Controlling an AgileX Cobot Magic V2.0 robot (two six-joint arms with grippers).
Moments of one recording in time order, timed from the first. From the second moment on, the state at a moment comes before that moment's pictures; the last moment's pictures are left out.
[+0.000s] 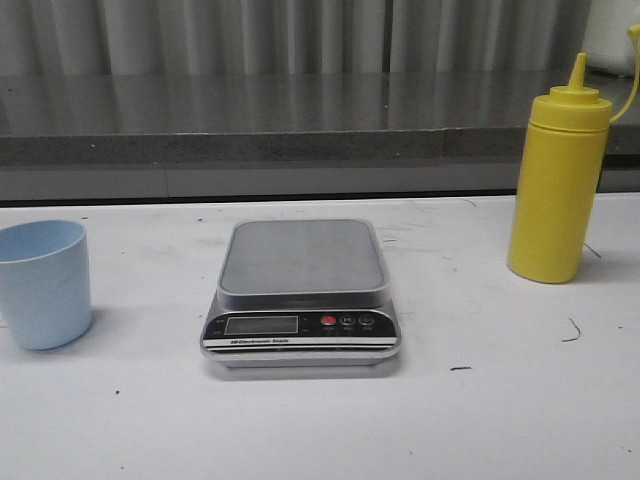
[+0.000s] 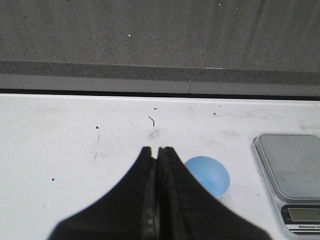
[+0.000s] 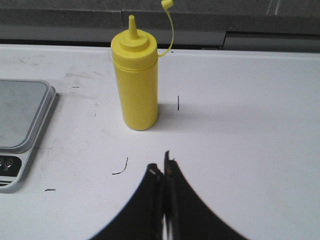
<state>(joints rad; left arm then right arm) 0.01 0.47 -0.74 -0.01 0.70 -0.04 0.04 0.54 -0.64 0.00 0.65 0.04</state>
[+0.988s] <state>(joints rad) 0.00 0.69 -0.82 -0.06 0.87 0.00 0.04 0.57 -0.64 0.00 0.67 0.03</state>
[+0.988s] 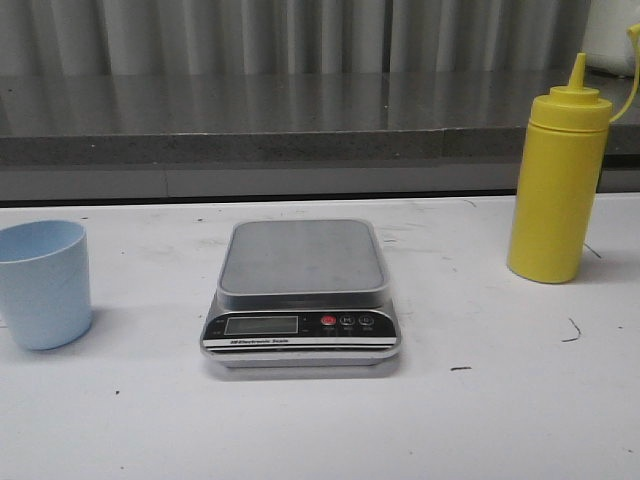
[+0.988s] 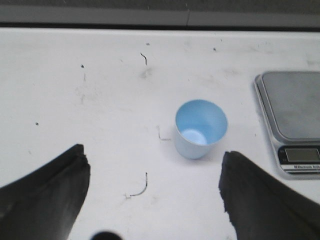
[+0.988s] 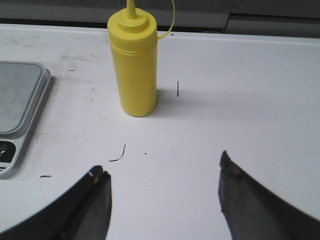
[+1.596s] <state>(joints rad) -0.06 1.33 -1.05 -0.08 0.95 0.01 0.04 0.57 -0.64 0.00 0.67 0.03</state>
